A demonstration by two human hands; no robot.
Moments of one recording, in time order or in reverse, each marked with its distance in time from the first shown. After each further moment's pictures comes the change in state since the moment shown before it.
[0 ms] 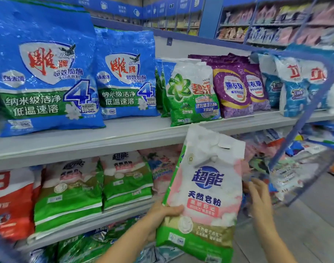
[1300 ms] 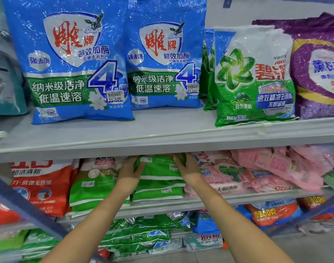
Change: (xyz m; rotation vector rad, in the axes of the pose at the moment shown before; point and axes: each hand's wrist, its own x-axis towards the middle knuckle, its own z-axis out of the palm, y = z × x) left_hand 0.008 0.081 -0.139 0.882 0.866 0.334; right_hand 0.034 0.060 0.277 -0.417 -0.809 -0.144
